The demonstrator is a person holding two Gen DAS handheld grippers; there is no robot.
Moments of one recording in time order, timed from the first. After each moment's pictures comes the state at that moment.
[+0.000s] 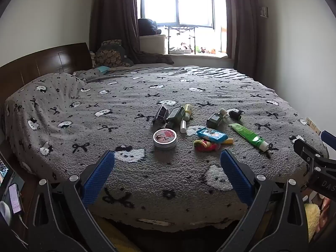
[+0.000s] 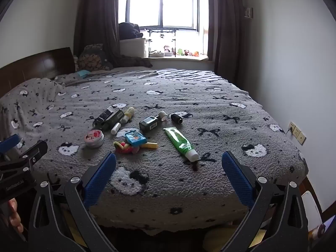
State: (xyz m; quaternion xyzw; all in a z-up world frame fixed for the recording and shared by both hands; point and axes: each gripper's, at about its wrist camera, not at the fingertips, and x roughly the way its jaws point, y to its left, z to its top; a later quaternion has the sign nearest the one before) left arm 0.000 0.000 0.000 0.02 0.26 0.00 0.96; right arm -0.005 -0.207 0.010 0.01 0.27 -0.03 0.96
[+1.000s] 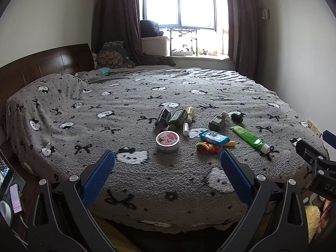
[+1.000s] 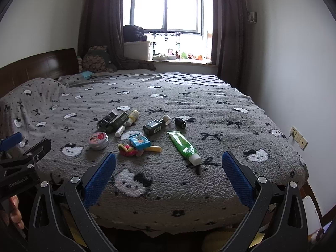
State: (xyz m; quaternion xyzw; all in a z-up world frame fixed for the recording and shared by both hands) left arm 0.001 0.005 0.009 0.02 0.26 0.00 0.97; right arm -0.007 -0.201 0.020 0.00 0.26 -0.02 0.97
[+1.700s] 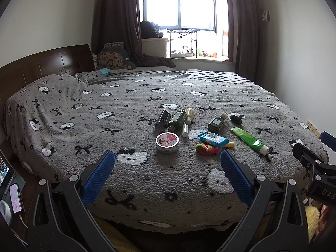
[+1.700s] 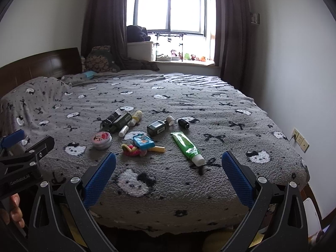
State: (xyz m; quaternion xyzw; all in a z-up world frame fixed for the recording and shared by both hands) left arm 0.000 0.005 0.010 0.02 0.26 0.00 0.97; right arm -0.009 -0.194 0.020 0.00 0.26 -0.01 0.97
